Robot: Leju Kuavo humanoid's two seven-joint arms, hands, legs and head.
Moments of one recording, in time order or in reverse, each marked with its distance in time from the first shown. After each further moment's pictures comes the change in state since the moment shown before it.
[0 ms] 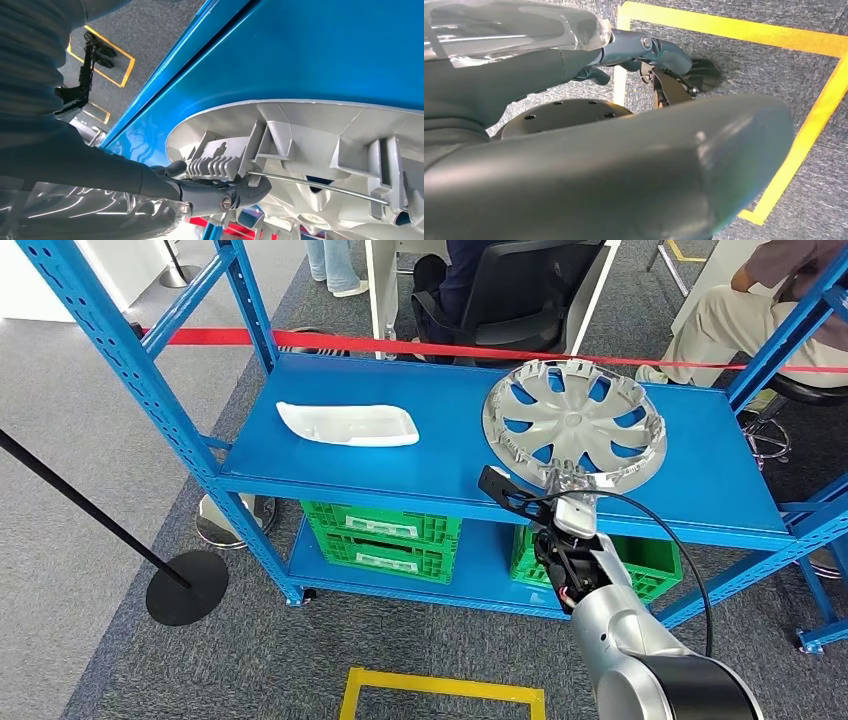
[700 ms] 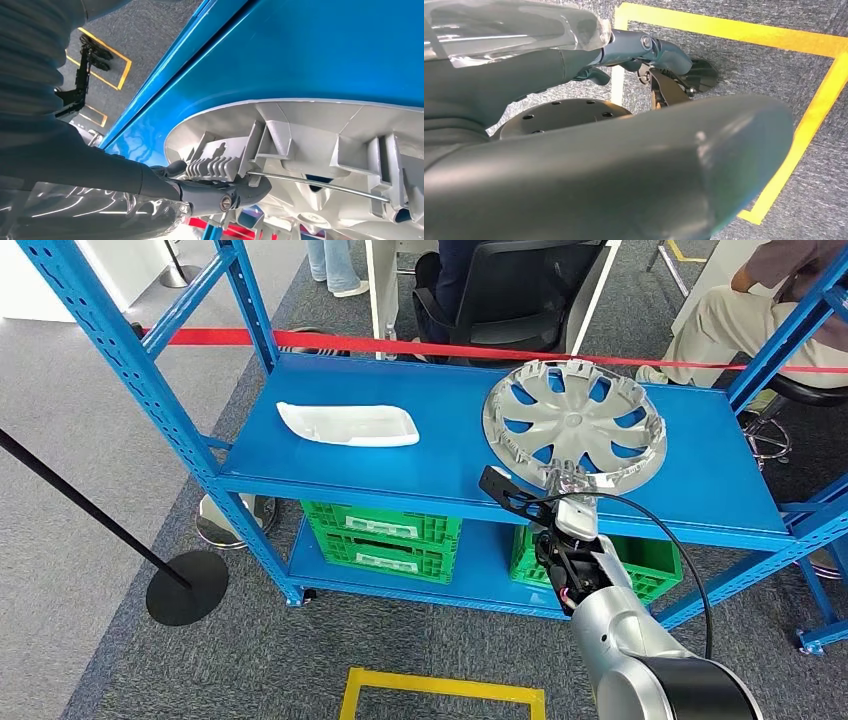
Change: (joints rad) left arm 0.000 -0.001 0.000 0.000 -0.008 -0.001 -0.013; right arm 0.004 0.000 -0.019 0.000 0.003 -0.020 -0.016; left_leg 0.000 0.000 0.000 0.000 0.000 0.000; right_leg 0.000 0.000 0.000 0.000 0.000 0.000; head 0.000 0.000
